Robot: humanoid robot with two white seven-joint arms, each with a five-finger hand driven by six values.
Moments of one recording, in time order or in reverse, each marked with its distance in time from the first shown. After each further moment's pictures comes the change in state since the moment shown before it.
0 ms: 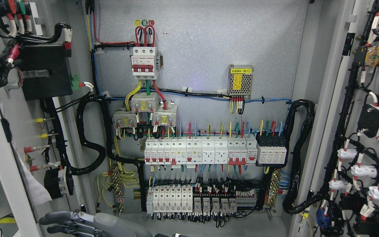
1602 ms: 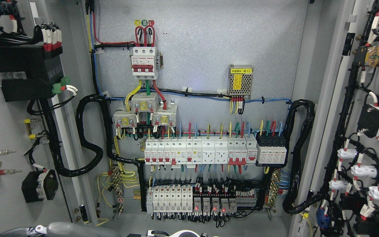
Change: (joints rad) left arm -0.001 0.005 0.001 0.000 -0.001 0.002 0.000; right arm -0.212 0.000 0.202 0.034 -0.178 0.005 -0.065
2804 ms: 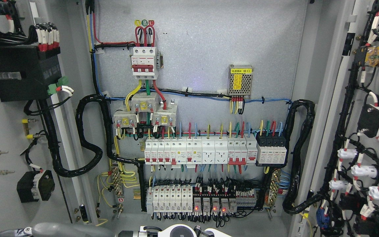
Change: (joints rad) left arm 0.000 -0.004 -0.001 0.000 0.000 -0.003 -0.002; right arm -0.071 0.000 0.035 0.016 -0.037 -0.004 -0.032
